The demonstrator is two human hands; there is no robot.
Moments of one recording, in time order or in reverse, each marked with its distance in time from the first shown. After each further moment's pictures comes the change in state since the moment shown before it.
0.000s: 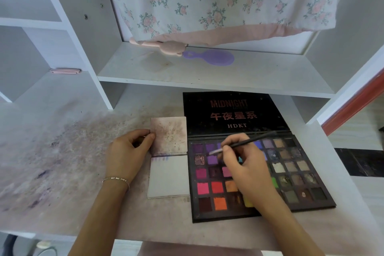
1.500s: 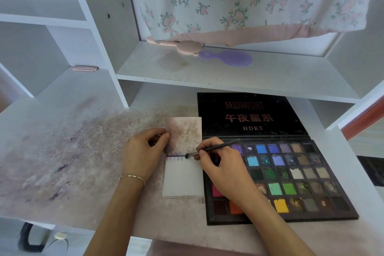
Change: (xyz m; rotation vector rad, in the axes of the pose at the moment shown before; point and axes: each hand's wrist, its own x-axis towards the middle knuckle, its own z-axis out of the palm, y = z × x) left_hand 0.001 -0.002 -0.001 -0.013 -0.009 0.005; right_hand 0.012 -0.007 0.049 -0.118 -0.250 0.020
